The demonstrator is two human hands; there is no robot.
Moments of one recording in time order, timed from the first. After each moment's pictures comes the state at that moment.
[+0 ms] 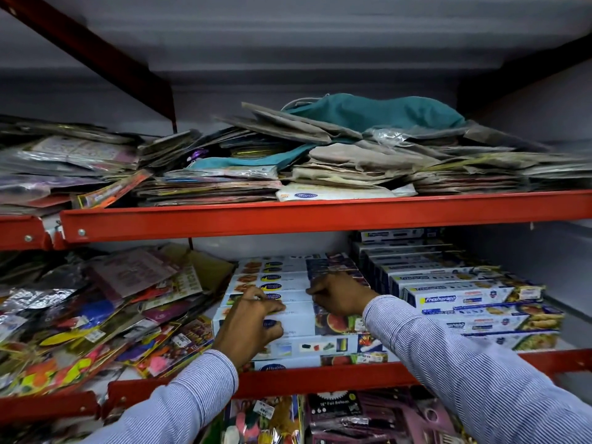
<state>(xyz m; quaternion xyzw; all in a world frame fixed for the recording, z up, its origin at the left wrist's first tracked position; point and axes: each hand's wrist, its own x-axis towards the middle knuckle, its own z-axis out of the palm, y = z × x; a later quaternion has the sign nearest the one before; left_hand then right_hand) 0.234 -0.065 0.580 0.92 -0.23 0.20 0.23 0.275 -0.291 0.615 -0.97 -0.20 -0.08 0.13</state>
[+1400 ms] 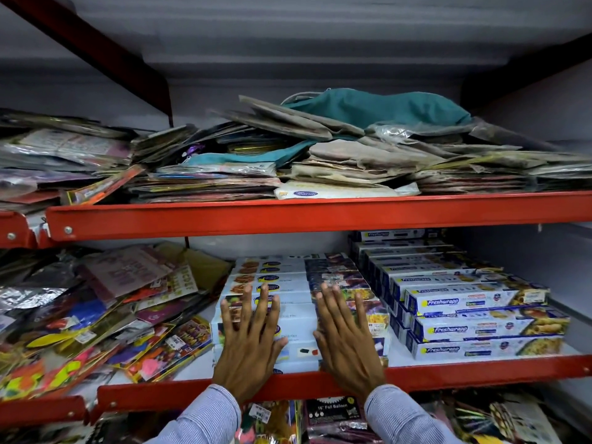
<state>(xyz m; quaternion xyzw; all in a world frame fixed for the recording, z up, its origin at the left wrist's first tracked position) 0.237 -0.071 0.524 0.92 -0.22 0.34 -0.02 0.226 -0.283 0.517 -0.93 -0.13 -0.35 0.00</state>
